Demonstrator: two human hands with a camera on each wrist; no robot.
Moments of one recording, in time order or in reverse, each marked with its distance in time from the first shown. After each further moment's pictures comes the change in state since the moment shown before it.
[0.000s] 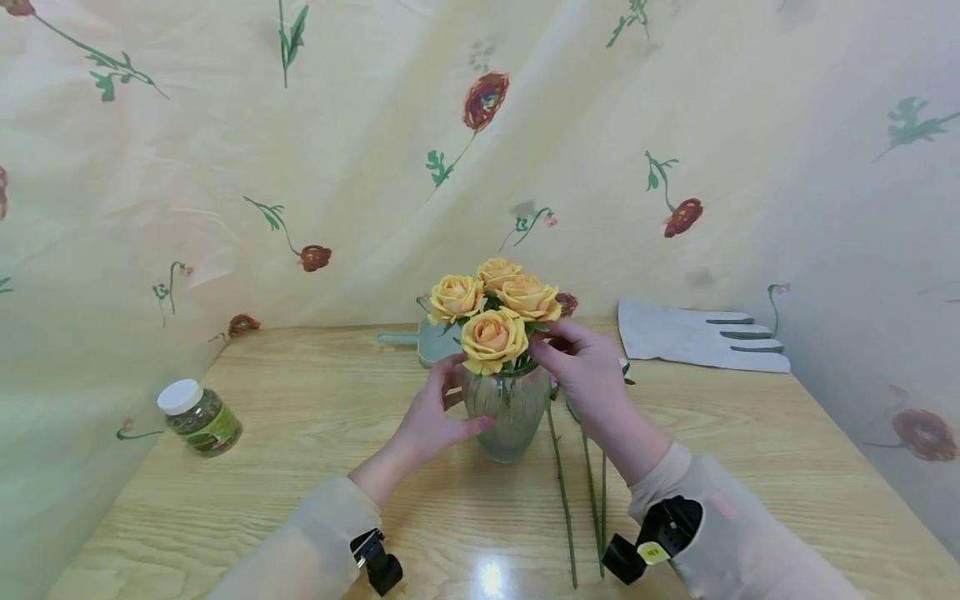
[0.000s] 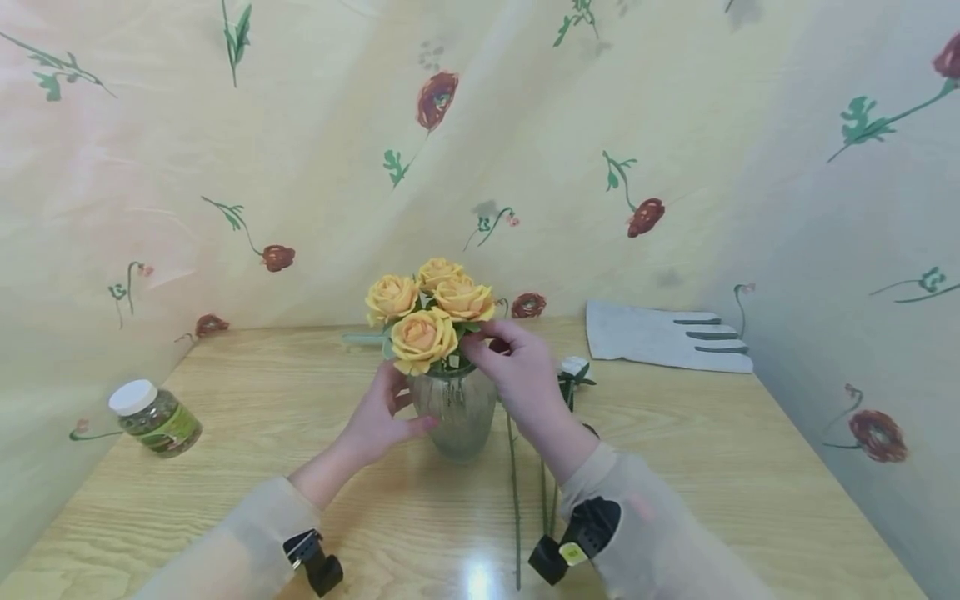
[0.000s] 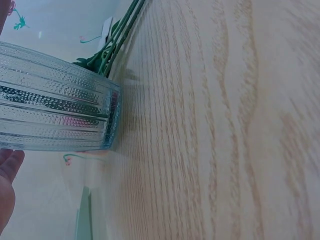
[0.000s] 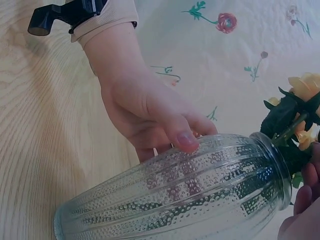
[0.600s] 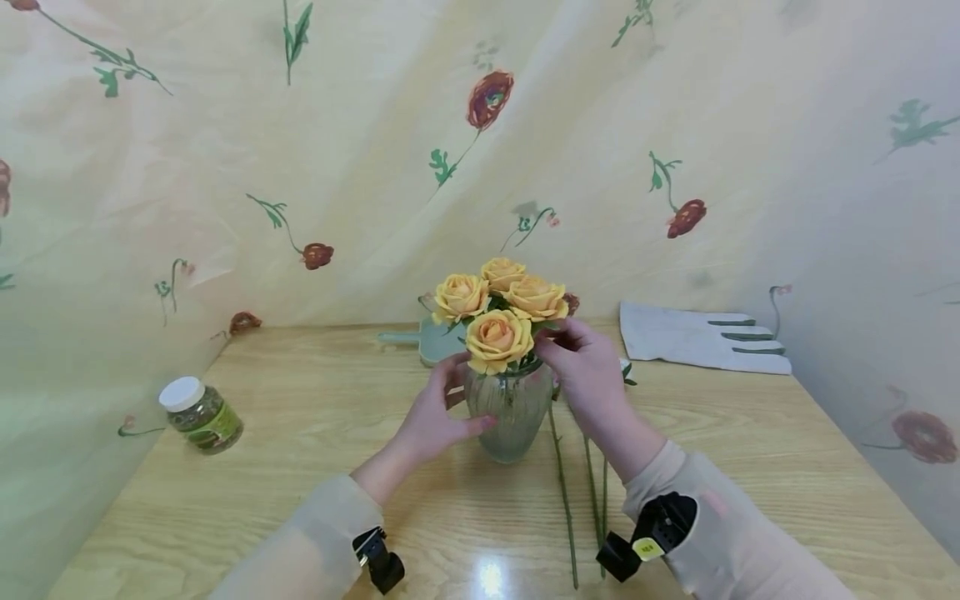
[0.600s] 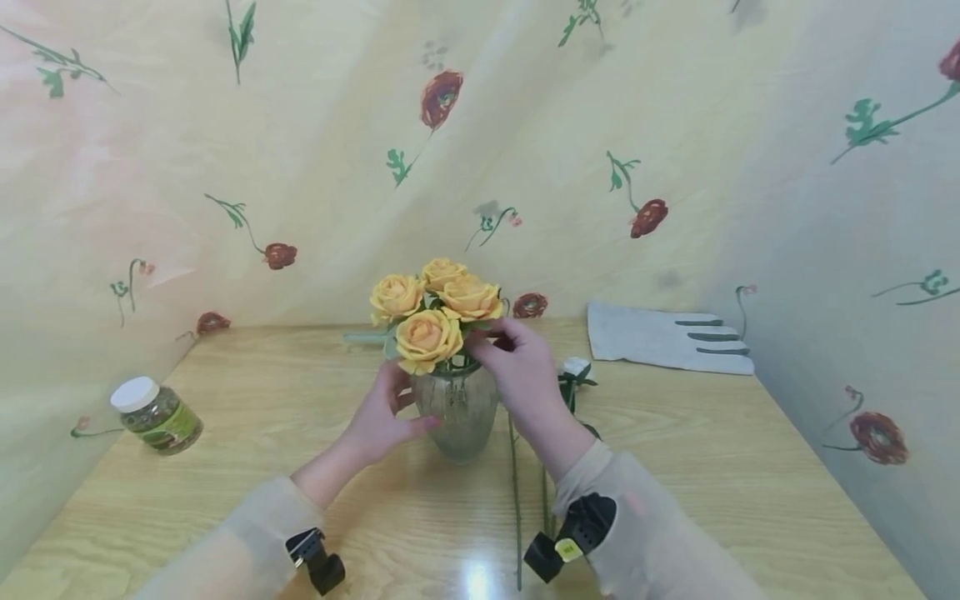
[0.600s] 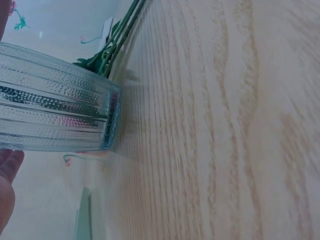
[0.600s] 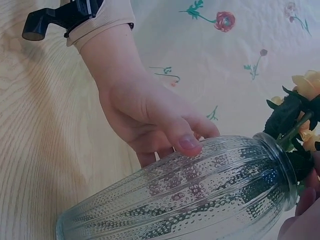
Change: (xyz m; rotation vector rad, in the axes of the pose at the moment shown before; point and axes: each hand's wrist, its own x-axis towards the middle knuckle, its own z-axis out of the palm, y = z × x) left_hand 0.001 -0.004 -0.001 -0.010 0.000 0.018; right_hand 0.003 0.003 0.007 0.008 0.076 0.044
